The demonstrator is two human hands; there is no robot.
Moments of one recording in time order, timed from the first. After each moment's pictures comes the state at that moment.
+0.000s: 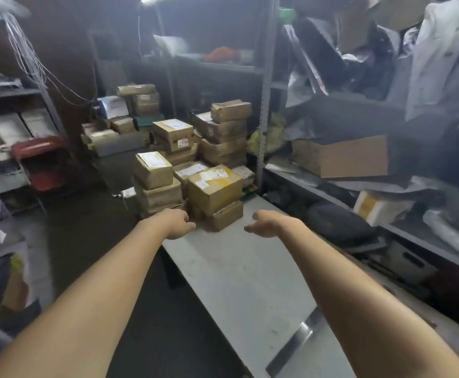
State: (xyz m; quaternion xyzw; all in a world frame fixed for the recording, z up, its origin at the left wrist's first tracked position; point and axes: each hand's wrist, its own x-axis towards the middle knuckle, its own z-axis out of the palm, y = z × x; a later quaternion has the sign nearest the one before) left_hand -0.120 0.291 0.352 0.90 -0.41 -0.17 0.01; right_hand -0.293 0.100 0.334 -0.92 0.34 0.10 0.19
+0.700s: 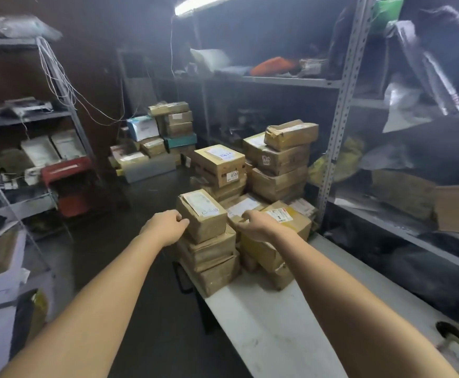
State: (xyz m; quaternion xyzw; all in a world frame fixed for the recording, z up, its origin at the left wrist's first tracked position) left_hand 0.209 0.264 0.360 0.95 -0.27 -0.10 0.15; right_hand 0.059 0.064 0.336 -0.91 0.29 0.01 0.28
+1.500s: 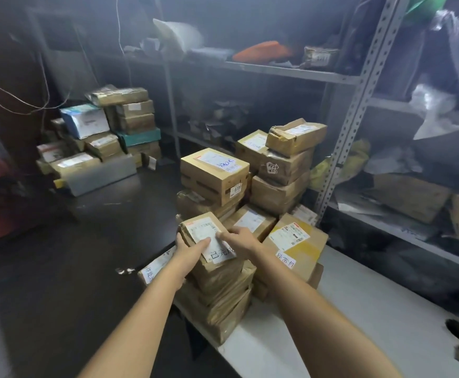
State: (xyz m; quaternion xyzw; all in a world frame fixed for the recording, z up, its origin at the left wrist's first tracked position) left_hand 0.367 0.167 0.263 0.77 -0.14 -0.42 0.45; right_hand 0.253 0.038 0.272 -0.75 0.44 -0.05 0.49
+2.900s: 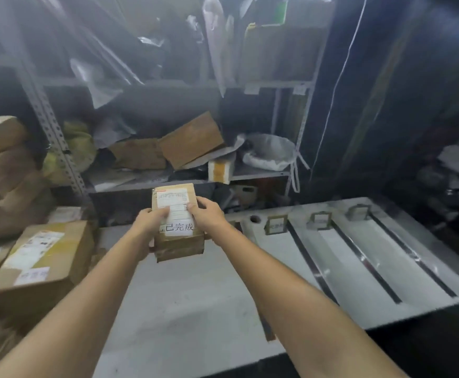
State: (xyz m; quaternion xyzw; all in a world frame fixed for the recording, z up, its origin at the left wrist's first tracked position) left_hand -0.084 0.059 0.321 0.63 -0.44 -0.56 0.31; right_hand -0.237 0.078 0.308 -0.48 0.67 -0.39 0.40
